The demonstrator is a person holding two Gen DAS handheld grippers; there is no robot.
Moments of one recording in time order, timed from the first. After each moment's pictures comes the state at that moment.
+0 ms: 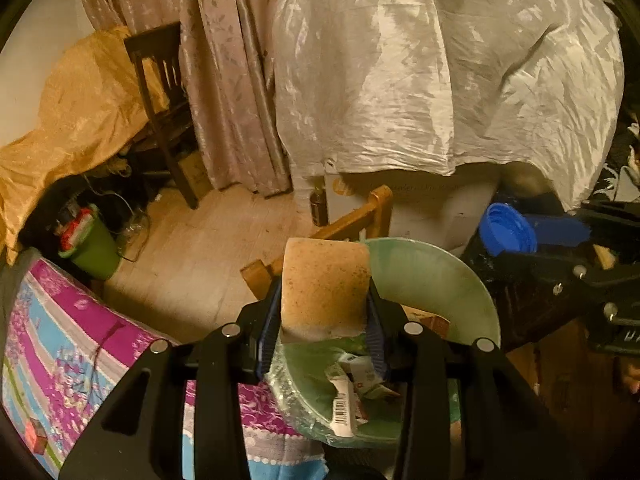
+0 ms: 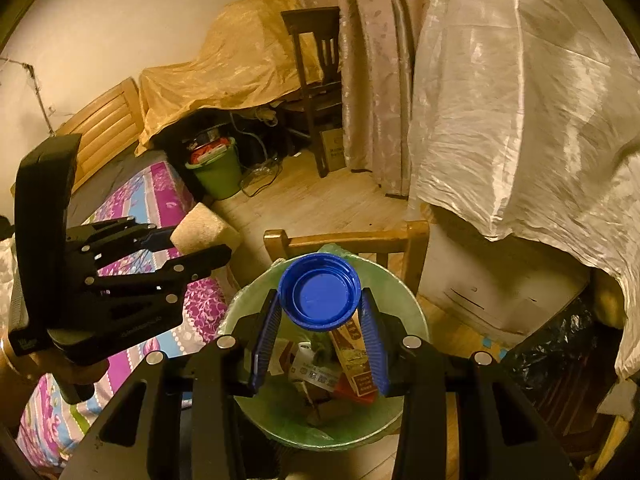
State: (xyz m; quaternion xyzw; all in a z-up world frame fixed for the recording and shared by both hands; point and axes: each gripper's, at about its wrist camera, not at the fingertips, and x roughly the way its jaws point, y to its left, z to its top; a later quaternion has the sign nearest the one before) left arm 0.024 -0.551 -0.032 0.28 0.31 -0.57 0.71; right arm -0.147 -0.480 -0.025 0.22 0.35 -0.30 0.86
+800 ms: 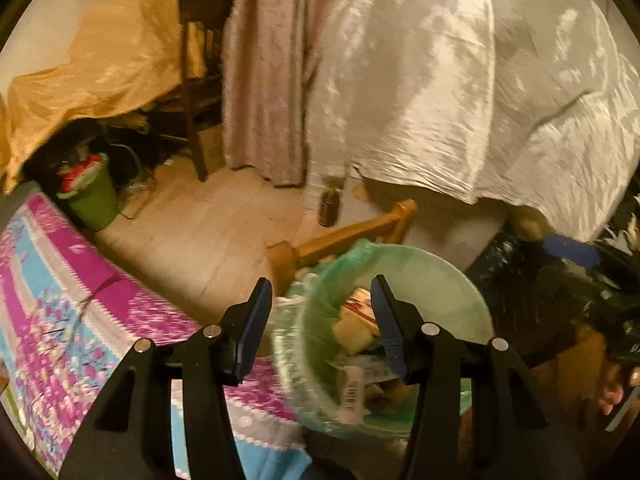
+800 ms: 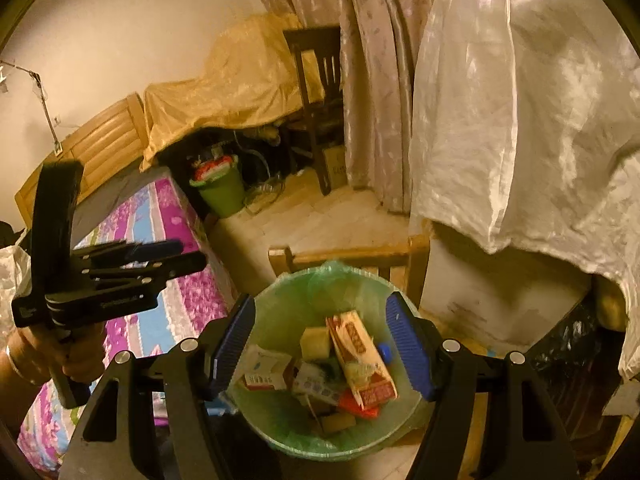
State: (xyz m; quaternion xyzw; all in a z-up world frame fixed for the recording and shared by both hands) left arm 0.067 -0.511 -0.028 0.20 0.34 -0.54 0.74; right arm -0.159 -0.466 -0.010 0.19 0.28 -0.33 0.88
